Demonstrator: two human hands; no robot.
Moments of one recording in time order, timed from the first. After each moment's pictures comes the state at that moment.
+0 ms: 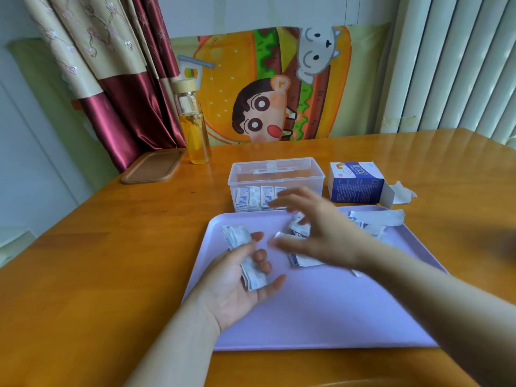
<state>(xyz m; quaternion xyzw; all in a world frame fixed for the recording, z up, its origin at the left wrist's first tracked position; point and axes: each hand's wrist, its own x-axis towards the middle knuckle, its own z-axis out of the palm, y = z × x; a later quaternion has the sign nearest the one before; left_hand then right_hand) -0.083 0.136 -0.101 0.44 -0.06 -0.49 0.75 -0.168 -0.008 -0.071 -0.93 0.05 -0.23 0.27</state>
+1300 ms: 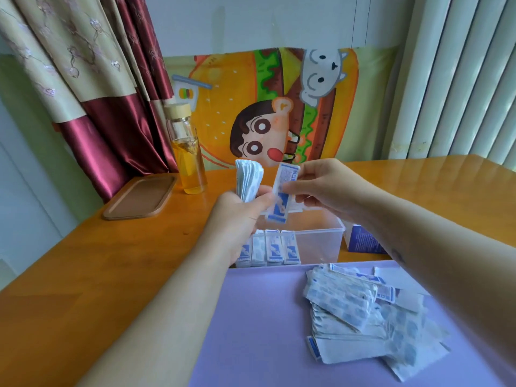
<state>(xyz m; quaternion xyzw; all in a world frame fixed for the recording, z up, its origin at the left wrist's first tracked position) 0.025 0.037 -0.020 0.68 -0.26 -0.19 0.66 -0.060 -0.096 0.010 -0.81 0.22 -0.20 0.50</state>
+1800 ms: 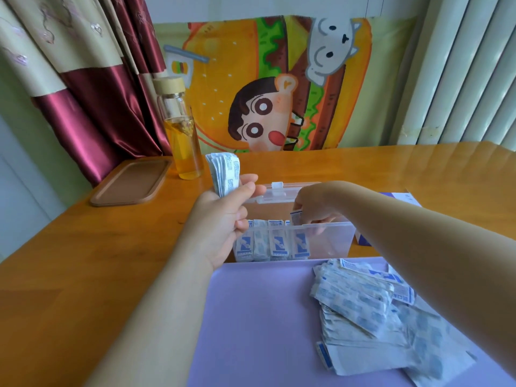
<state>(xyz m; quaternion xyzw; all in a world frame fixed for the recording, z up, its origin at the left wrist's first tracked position) 0.046 0.048 -0.033 0.59 -0.22 -0.28 0.73 0.007 -0.139 -0.045 -0.92 0.32 0.16 0.17</state>
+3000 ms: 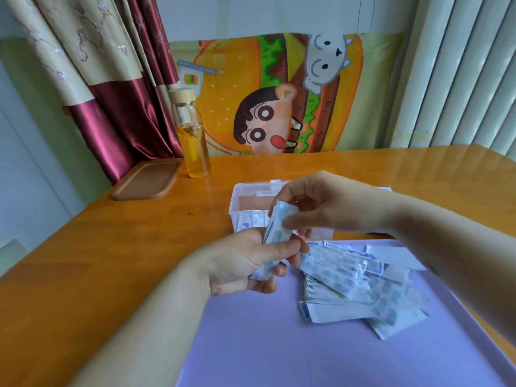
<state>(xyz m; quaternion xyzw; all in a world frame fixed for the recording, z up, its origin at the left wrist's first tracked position) -0.019 0.091 -0.037 0.62 -0.35 -0.52 0.48 -0.115 -0.056 0.009 -0.92 0.00 -0.05 0.40</state>
